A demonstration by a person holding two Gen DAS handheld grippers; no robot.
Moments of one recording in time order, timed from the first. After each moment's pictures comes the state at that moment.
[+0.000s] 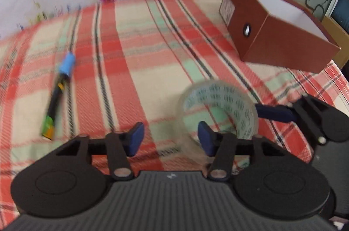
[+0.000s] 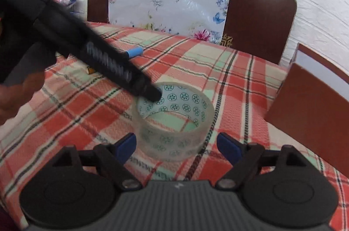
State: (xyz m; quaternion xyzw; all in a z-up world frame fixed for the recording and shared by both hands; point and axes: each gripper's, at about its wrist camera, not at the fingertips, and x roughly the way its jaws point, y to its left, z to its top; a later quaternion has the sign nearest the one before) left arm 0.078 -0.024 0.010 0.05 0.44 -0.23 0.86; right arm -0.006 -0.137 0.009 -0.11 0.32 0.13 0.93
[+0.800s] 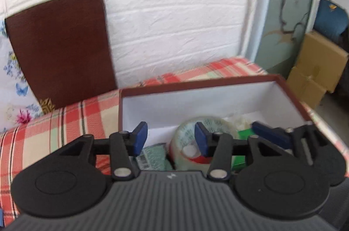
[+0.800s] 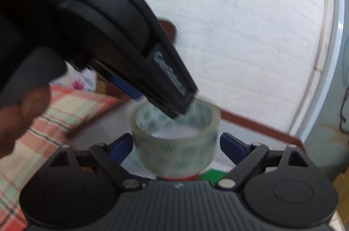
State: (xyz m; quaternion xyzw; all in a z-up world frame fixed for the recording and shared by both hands) left arm 0.165 -0.259 0.097 0.10 0.32 -0.28 0.90; right arm 0.085 -0.322 0.059 -0.09 0.21 -0.05 0.97
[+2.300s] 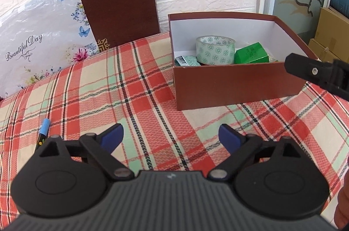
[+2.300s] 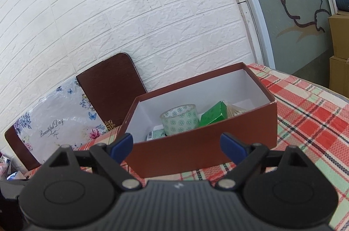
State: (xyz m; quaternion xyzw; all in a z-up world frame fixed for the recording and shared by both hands) left arm 0.035 -0.165 0.089 0.13 0.35 -0.19 0.91; right arm -0.064 -0.343 0.094 0.22 0.19 -0.11 0.95
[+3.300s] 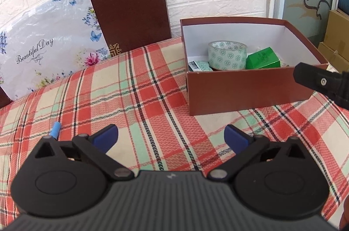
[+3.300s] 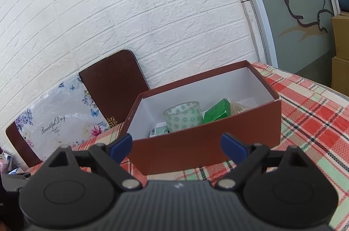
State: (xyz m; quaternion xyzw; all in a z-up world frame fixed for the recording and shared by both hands) left arm 0.037 -0.159 0.091 0.14 0.33 -0.16 0.92; right arm -0.064 -0.336 0.092 0.22 0.19 -0.10 0.95
